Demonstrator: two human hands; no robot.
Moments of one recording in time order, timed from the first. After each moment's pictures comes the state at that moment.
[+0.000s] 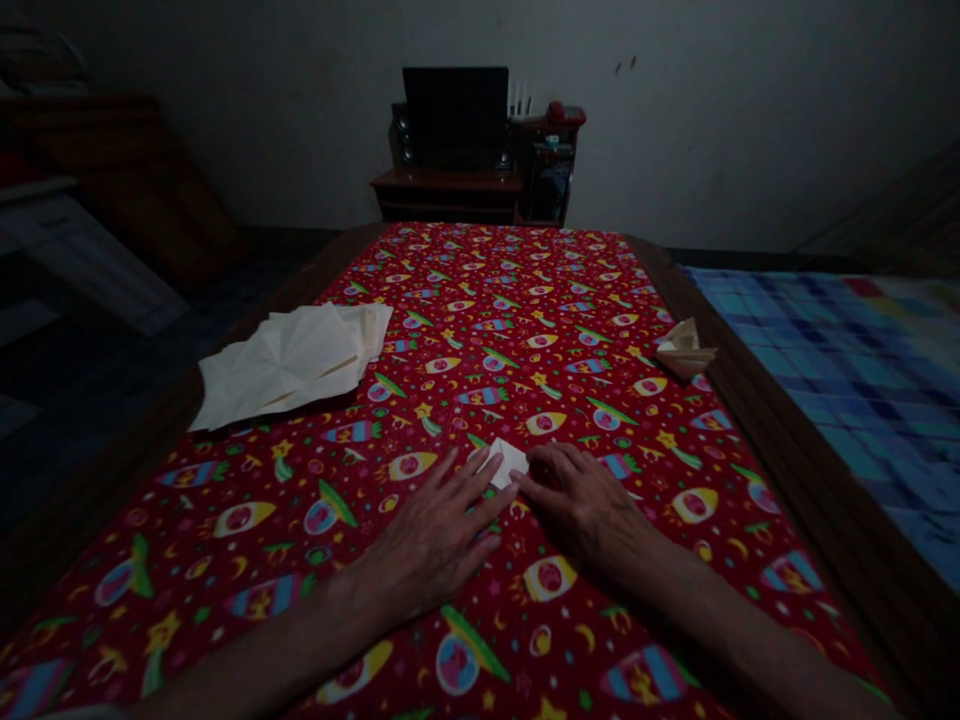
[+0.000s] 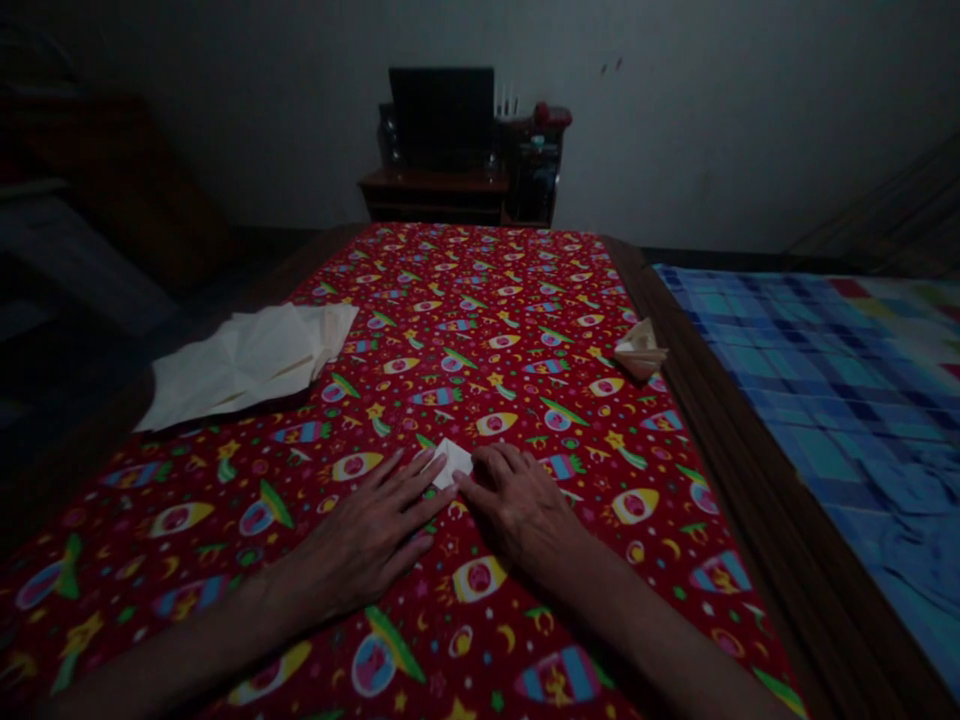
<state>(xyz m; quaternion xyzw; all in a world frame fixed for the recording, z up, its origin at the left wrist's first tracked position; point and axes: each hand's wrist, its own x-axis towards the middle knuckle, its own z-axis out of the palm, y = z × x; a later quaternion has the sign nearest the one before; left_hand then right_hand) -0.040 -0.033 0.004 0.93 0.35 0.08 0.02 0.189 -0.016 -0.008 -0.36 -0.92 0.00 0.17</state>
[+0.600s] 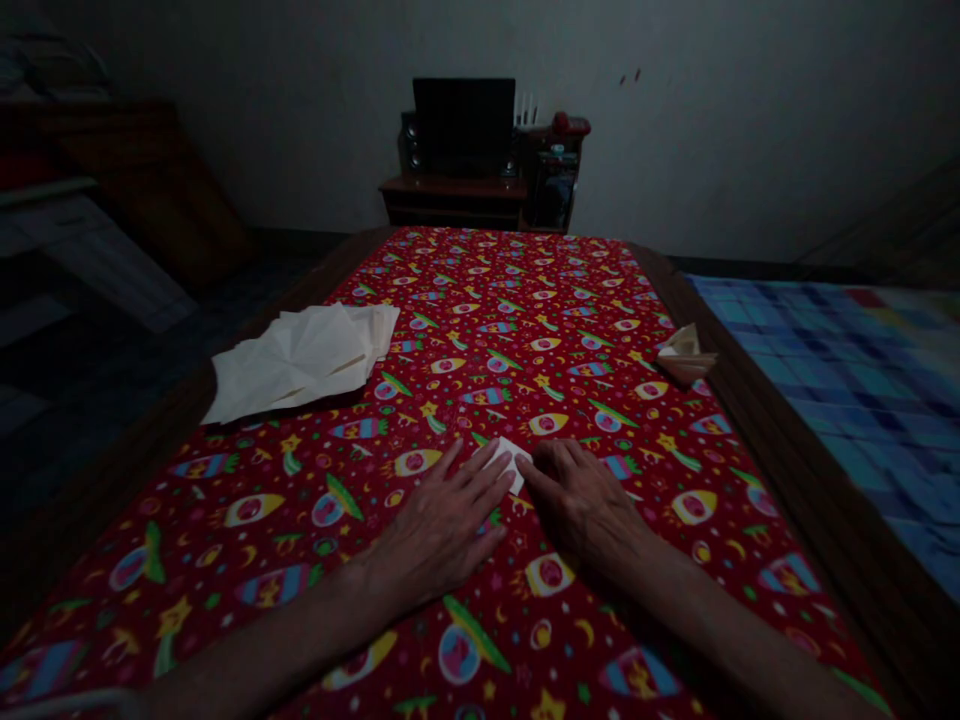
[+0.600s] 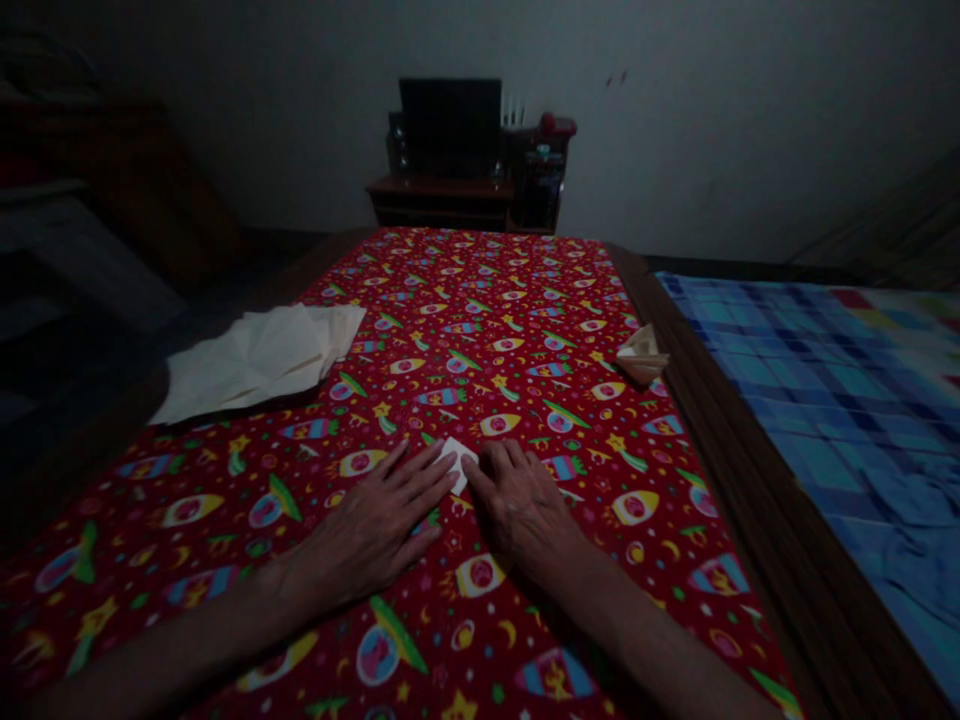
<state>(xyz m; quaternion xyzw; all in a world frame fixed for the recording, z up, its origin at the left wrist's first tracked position) -0.034 -0.030 0.008 0.93 0.35 0.10 0.01 0.179 -0.015 -0.004 -0.42 -0.90 -0.03 0.11</state>
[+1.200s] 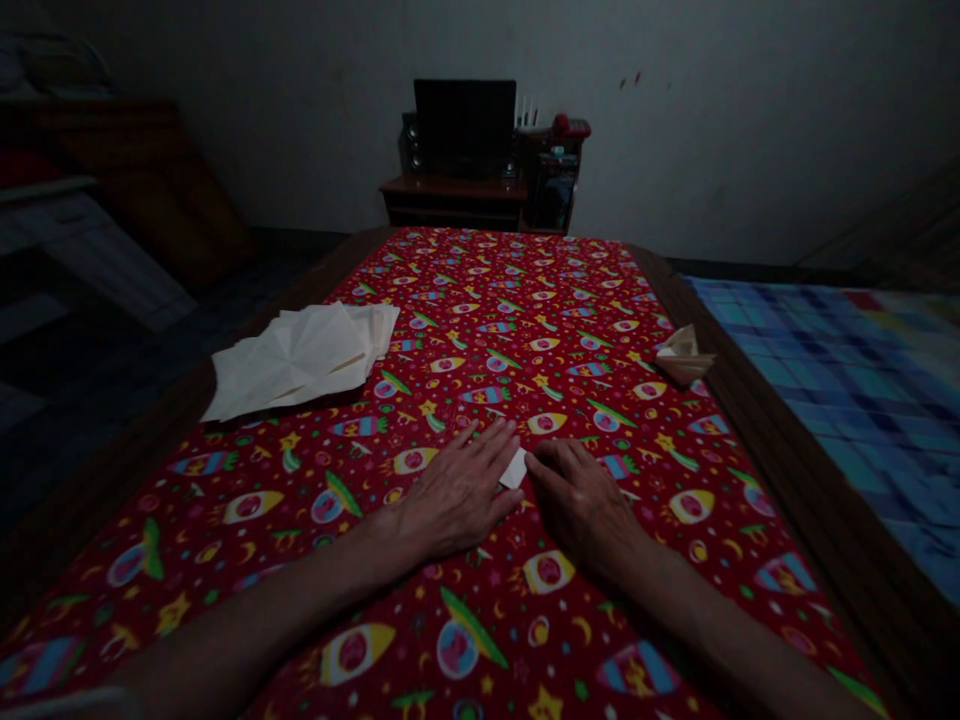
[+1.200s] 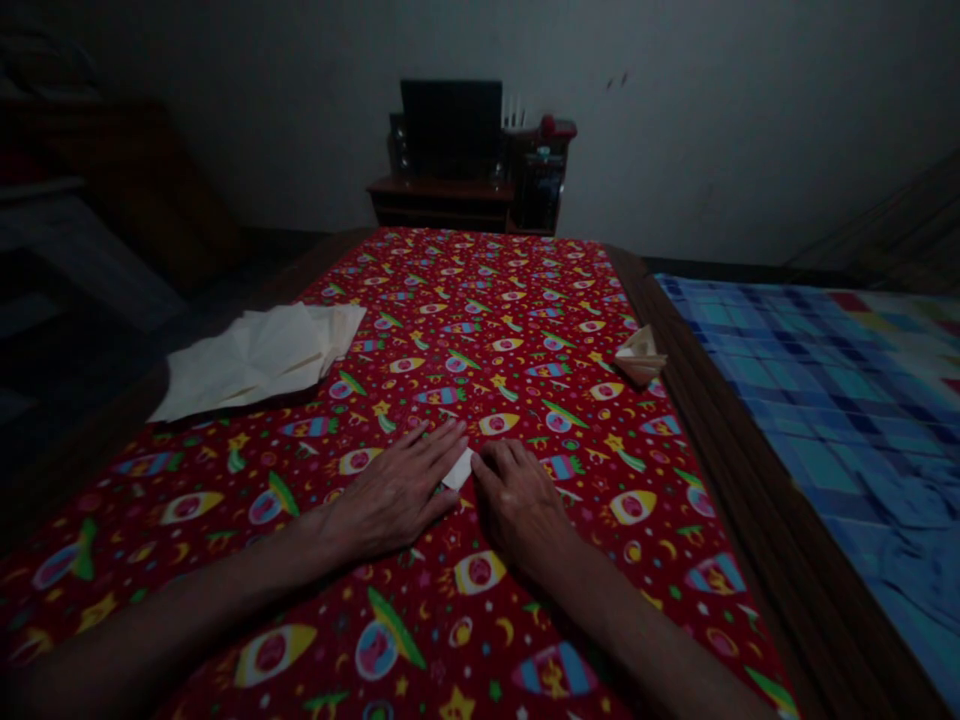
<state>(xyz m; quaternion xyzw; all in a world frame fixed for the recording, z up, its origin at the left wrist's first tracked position) -0.020 -0.003 0.003 0.92 0.37 0.09 0.03 0.178 -0.015 -0.007 -0.41 -0.88 0.01 0.23</state>
